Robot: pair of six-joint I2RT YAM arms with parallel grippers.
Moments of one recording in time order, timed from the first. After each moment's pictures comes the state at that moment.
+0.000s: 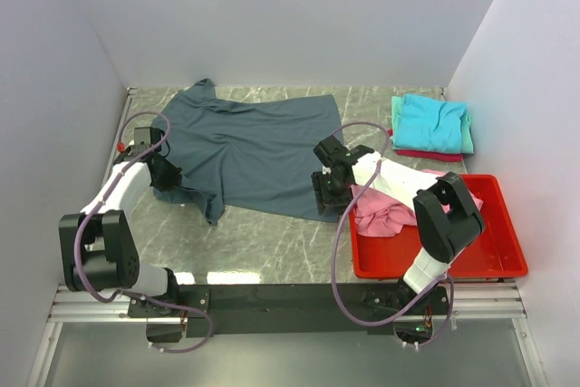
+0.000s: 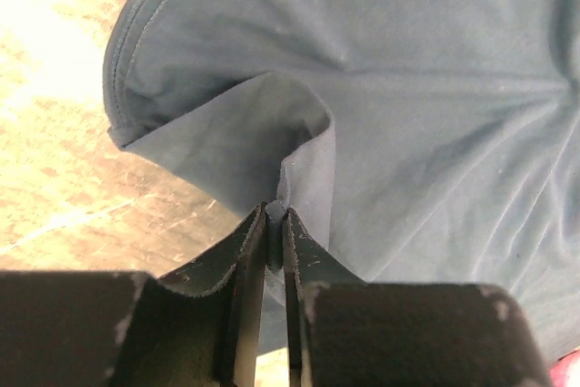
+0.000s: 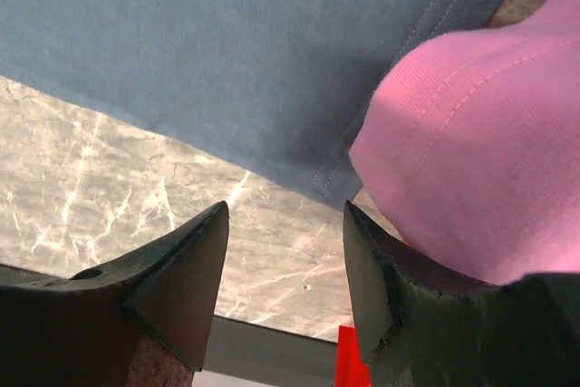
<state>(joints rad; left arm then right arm) 0.09 1.42 0.92 -0.57 -0.09 -0.83 0.60 1.67 1.12 -0.78 -0.04 0.44</state>
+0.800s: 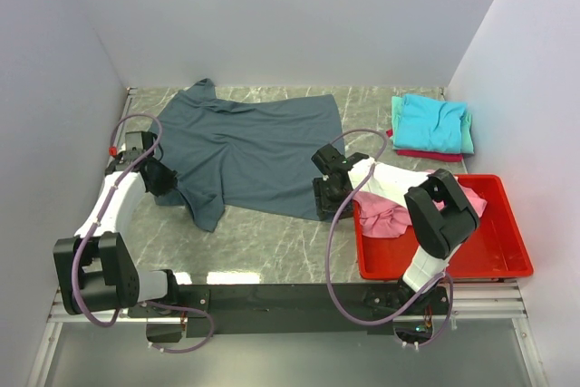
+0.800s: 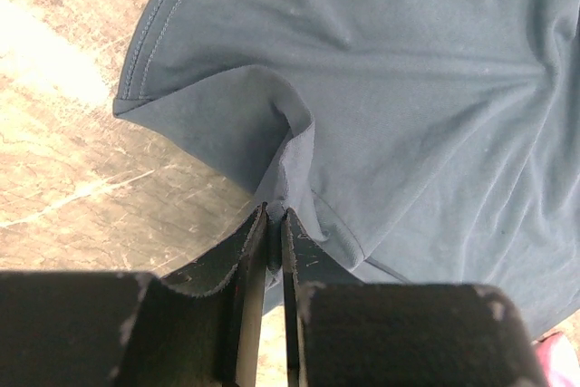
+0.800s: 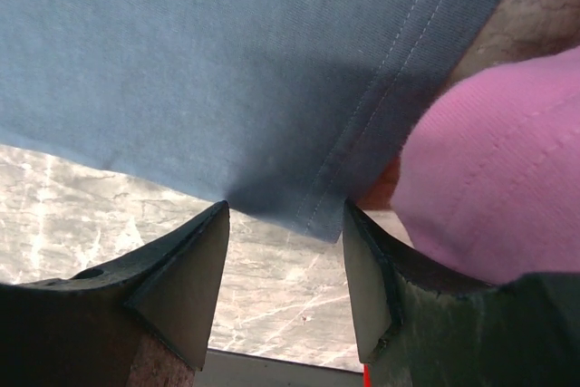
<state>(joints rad) 0.12 1.29 0.88 -0.62 -0.07 -0.83 0.61 1.71 1.04 -0.70 0.01 0.51</state>
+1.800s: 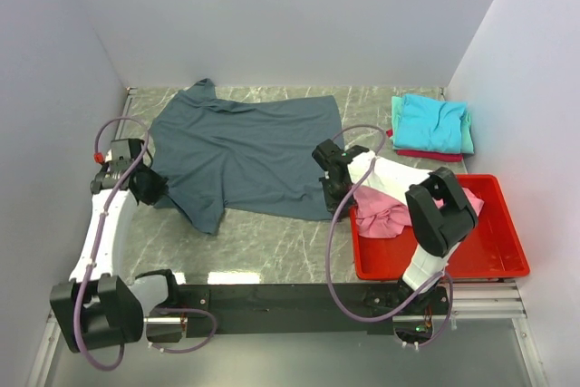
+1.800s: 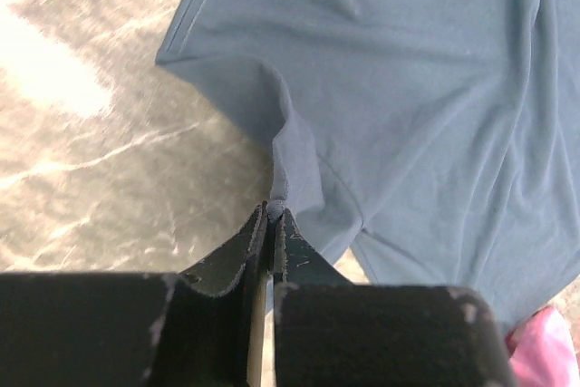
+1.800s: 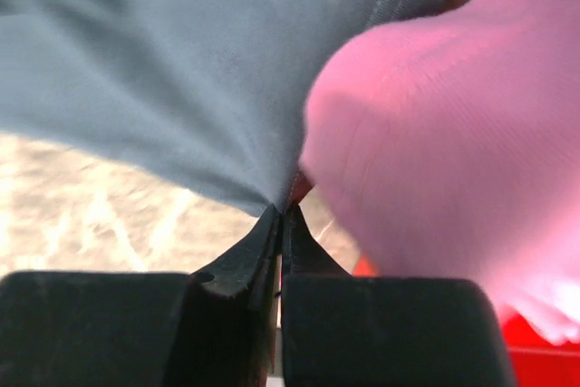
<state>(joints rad) 0.17 1.10 0.88 -0.77 -0.07 -0.80 0.60 1.72 1.11 -0.84 0.04 0.47</state>
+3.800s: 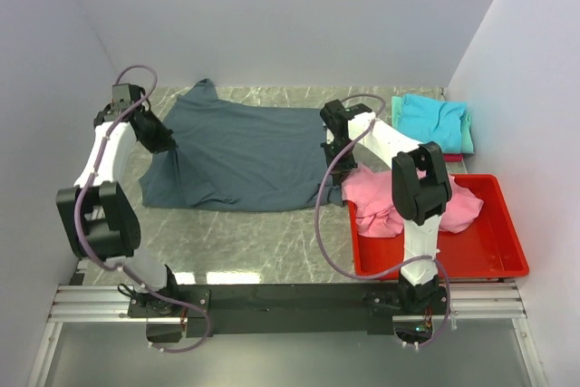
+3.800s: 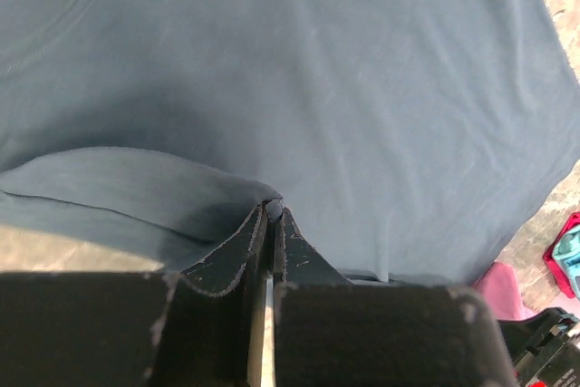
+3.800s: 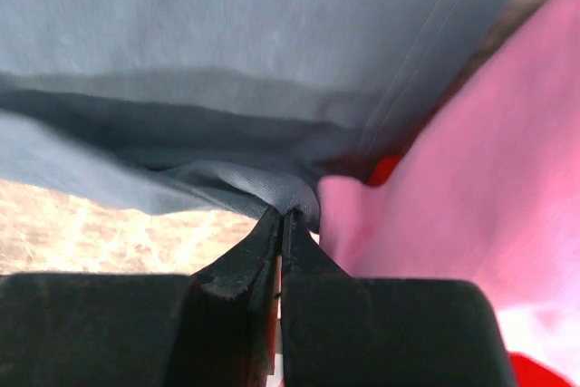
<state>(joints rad) 0.17 1.59 1.35 -0.75 0.17 -0.63 0.43 2.00 1.60 -1.09 -0.06 0.28</state>
